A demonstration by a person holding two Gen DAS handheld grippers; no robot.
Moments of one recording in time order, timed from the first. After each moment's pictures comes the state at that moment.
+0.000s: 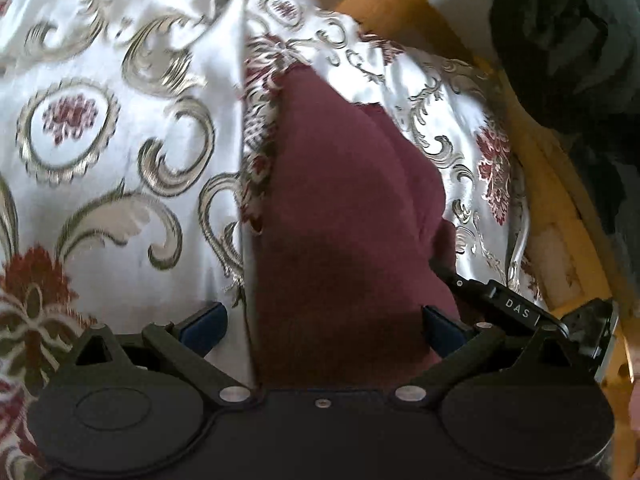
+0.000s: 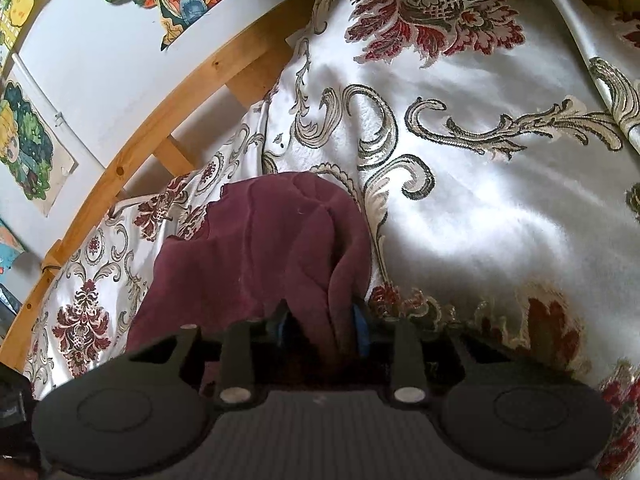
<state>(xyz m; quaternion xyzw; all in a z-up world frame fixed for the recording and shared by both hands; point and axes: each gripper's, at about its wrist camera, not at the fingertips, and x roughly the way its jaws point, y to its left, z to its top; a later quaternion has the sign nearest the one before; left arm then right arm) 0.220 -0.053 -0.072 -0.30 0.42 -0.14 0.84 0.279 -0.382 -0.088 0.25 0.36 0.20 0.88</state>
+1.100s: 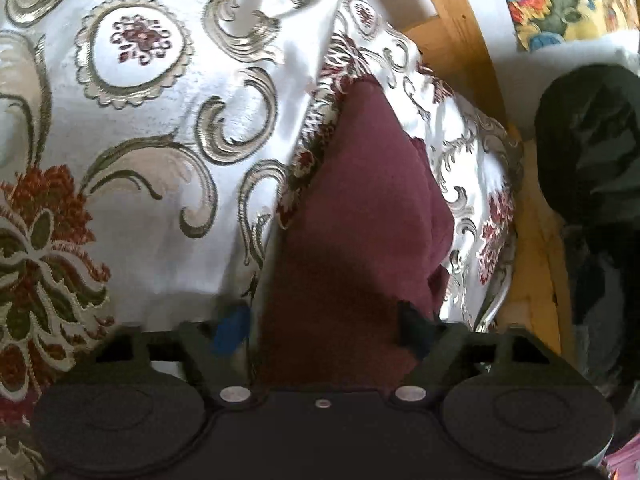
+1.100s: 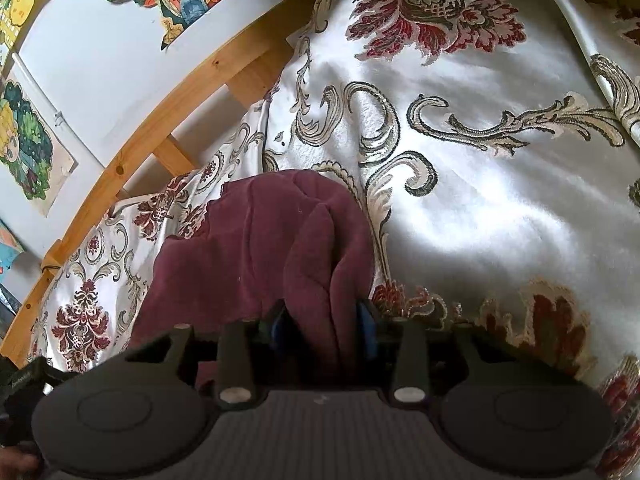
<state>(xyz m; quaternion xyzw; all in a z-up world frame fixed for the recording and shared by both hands) 0.222 -0.026 -0.095 -0.45 0.42 -0.12 0.78 0.278 -0.379 -0.089 0.25 0.36 0.20 0.88</state>
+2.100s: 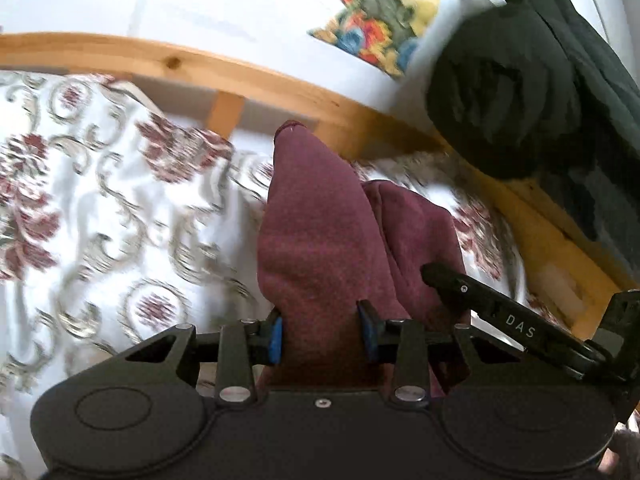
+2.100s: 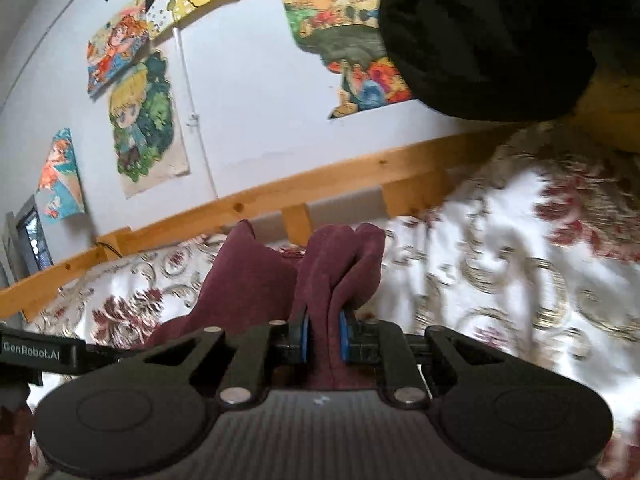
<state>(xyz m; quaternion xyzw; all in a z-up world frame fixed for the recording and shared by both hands) 0.172 -0.016 0.015 -0.17 0.26 -0.09 0.95 0.219 -0.276 -0.002 0.12 0.15 0.28 0.94</state>
